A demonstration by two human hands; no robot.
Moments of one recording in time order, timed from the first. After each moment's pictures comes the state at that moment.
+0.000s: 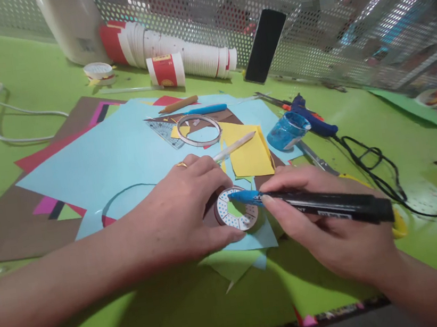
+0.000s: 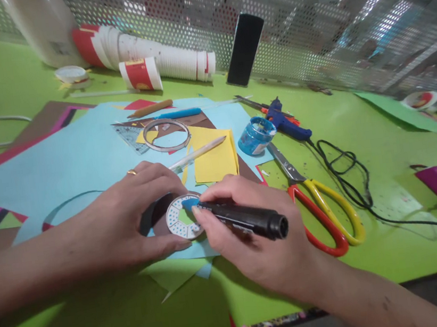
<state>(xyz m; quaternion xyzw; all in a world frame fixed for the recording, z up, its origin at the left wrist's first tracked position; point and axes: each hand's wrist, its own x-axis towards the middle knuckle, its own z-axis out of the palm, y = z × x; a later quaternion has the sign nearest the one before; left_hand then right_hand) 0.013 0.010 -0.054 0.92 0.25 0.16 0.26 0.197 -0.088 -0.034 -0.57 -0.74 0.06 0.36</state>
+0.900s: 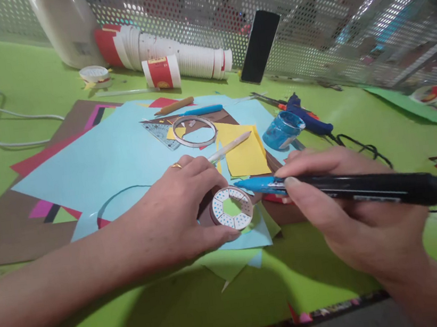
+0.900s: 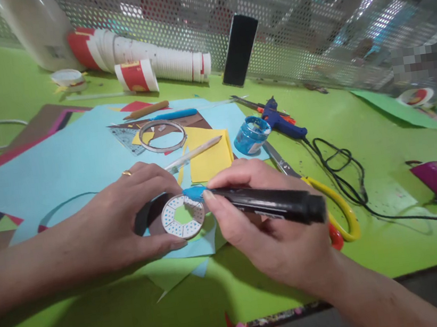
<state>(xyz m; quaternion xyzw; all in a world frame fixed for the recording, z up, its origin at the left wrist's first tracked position) 0.012 0.007 -0.055 0.92 0.26 0.17 0.25 0.205 -0.091 -0.027 -0.59 -0.69 0.03 0.42</state>
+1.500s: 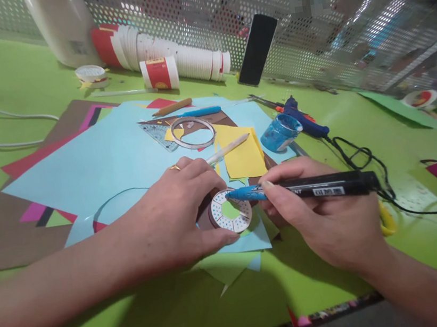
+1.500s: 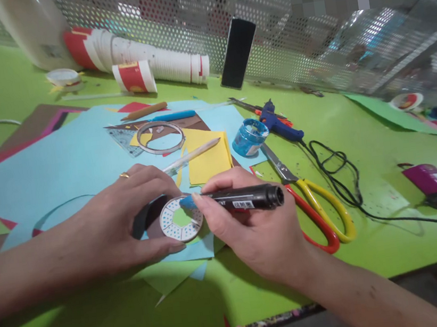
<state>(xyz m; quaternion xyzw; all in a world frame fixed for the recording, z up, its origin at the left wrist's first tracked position) 0.011 0.010 -0.058 0.92 0.25 0.17 0.25 0.197 -0.084 -0.039 -0.62 -0.64 0.11 0.44</state>
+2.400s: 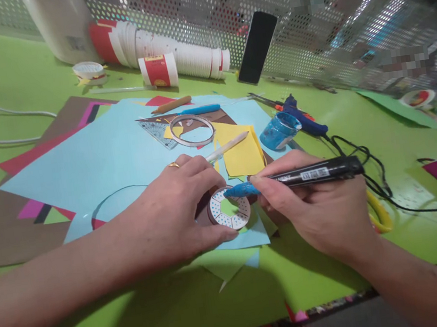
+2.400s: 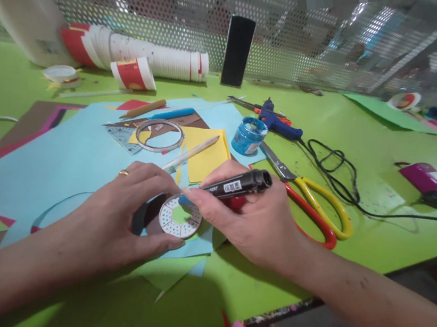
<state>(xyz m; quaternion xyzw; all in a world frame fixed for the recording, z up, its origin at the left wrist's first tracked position) 0.011 0.010 -0.058 0.92 0.25 0.18 0.25 0.194 -0.077 -0.037 -0.62 -0.64 0.10 0.45</state>
